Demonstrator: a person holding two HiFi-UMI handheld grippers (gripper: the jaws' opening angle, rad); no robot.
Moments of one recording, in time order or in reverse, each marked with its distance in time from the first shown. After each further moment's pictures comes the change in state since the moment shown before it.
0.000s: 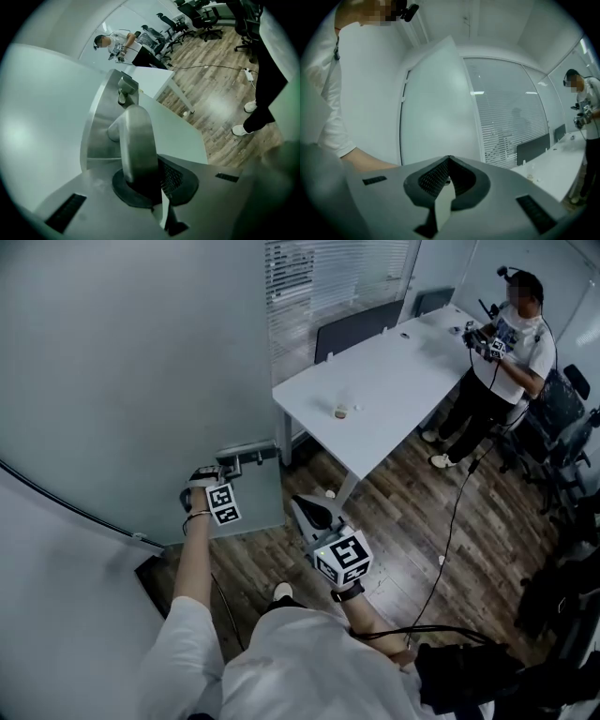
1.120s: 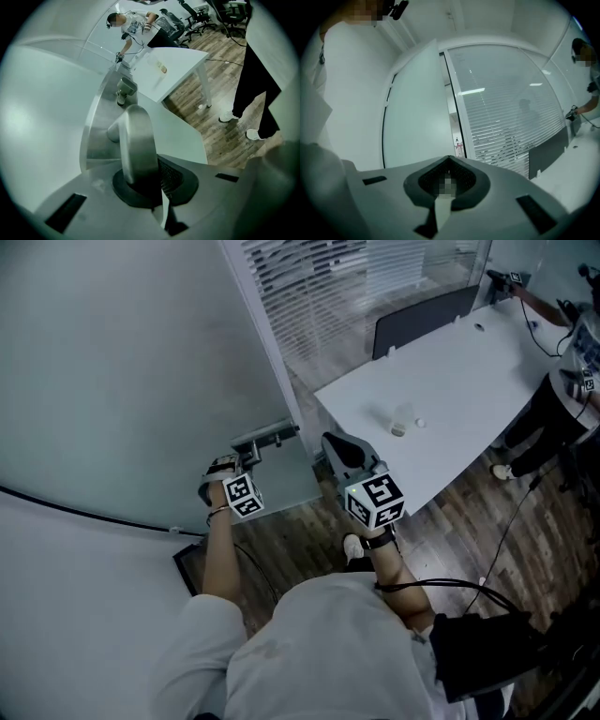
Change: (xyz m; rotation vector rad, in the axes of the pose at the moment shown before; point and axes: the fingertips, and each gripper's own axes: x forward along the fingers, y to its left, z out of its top) left arm 0.096 0.108 -0.038 -0.143 0.130 -0.013; right arm 0.203 -0.207 0.039 0.068 -0.031 0.095
